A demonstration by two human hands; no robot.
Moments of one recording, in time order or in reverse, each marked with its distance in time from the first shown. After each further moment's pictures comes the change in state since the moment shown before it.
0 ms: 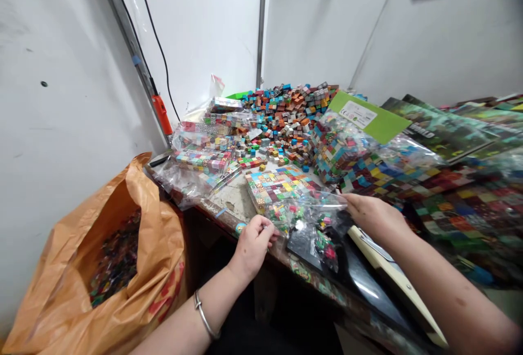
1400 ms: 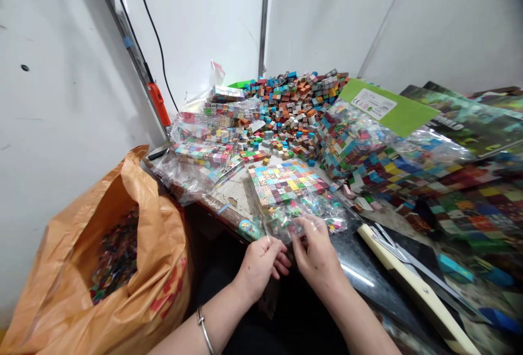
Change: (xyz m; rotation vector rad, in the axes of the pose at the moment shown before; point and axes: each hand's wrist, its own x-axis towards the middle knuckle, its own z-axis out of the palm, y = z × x) left_hand -0.012 -0.037 0.007 -0.210 -0.147 -0.229; right_hand -0.073 -0.114 0.069 0.540 0.181 -0.190
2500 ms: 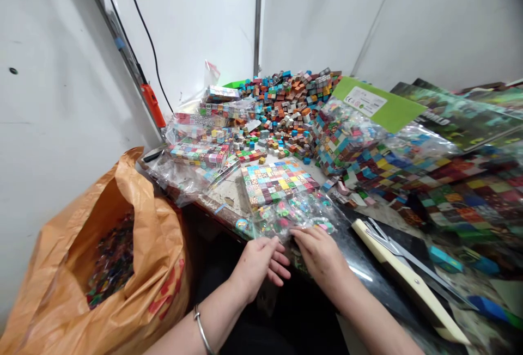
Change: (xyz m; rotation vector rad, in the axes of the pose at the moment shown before) left_hand -0.002 -0.002 0.002 -0.123 -0.021 -0.155; right_hand -0.008 0.016 -0.022 -0.245 -0.194 -0.293
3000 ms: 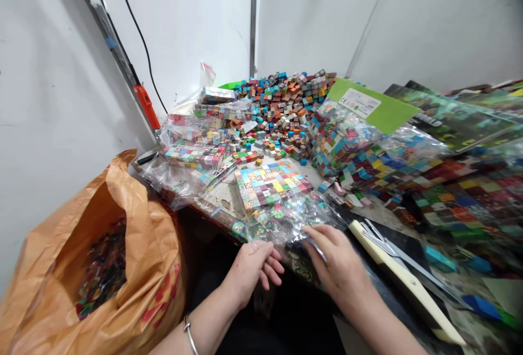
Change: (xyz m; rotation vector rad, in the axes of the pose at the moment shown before) left_hand -0.002 0.004 -0.006 0.044 -0.048 0.055; right_hand -0.005 0.002 -0.024 -0.040 0.112 0.095
